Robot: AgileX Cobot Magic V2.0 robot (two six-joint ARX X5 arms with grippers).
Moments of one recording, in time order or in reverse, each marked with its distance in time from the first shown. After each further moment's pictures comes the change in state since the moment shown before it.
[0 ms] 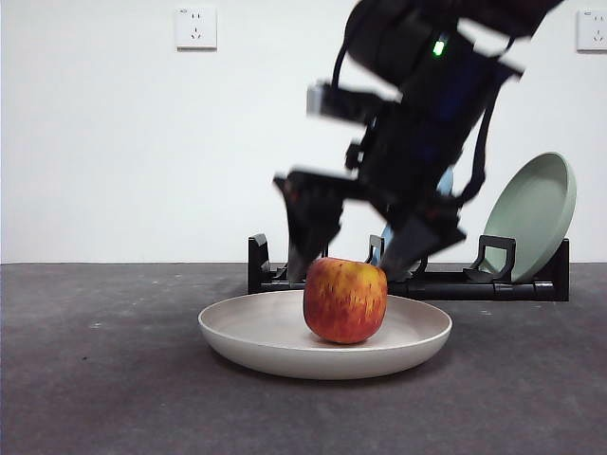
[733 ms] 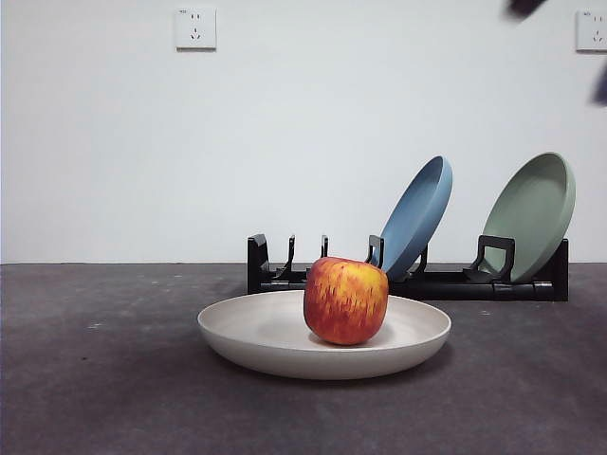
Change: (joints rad) left arm 0.000 0.000 0.000 -0.127 0.000 0.000; right arm 0.000 -0.740 0.000 -0.850 -0.180 0.002
